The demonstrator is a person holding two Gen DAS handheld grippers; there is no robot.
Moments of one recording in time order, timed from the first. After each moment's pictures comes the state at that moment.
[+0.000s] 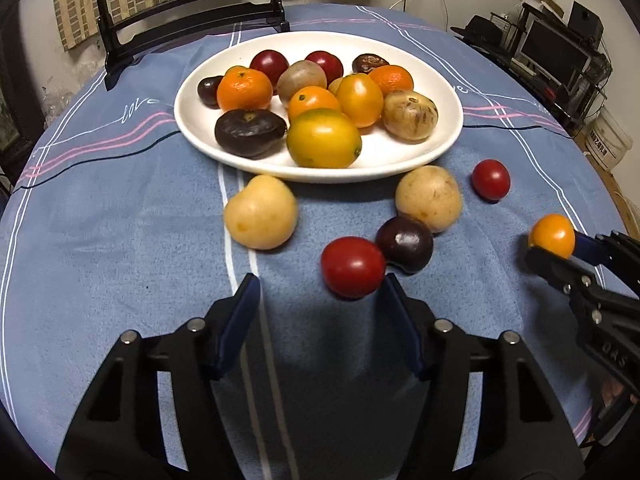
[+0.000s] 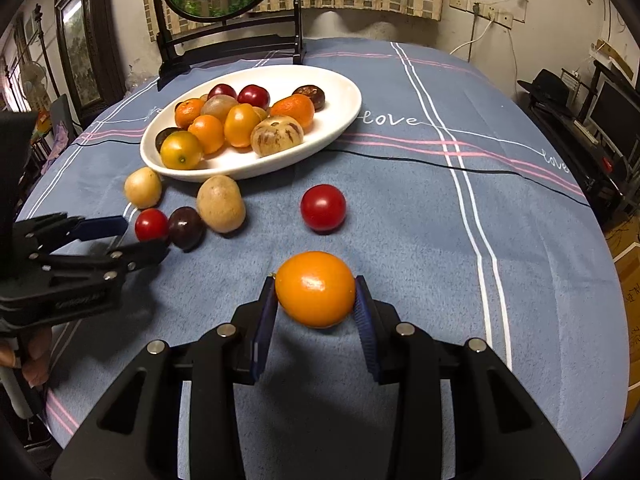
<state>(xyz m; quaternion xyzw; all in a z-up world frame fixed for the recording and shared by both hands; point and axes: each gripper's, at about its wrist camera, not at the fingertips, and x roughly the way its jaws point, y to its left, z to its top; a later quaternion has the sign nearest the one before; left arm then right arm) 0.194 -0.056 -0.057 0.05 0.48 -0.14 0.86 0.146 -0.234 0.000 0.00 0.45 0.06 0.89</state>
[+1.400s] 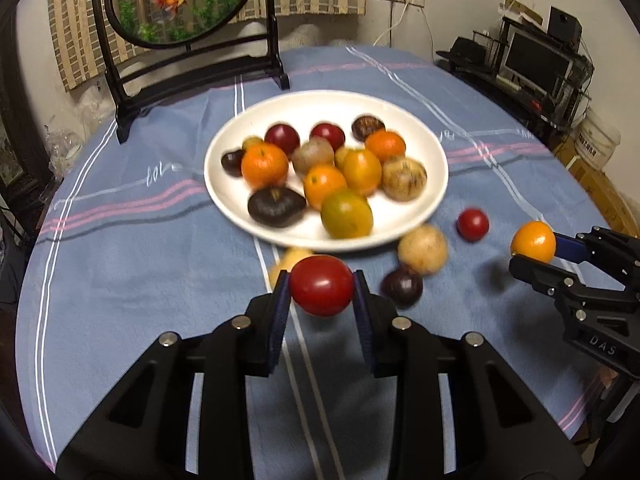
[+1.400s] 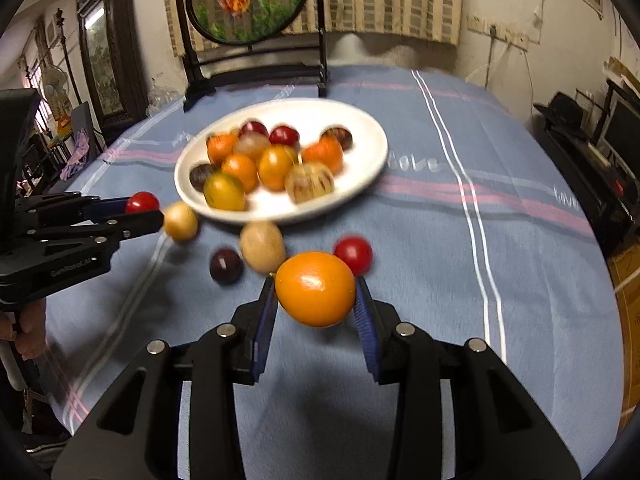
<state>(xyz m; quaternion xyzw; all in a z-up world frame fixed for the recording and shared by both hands) 0.197 -0.037 0.001 0.07 0.42 -0.16 0.89 0.156 -0.221 0.036 0.00 0.41 0.09 0.91</state>
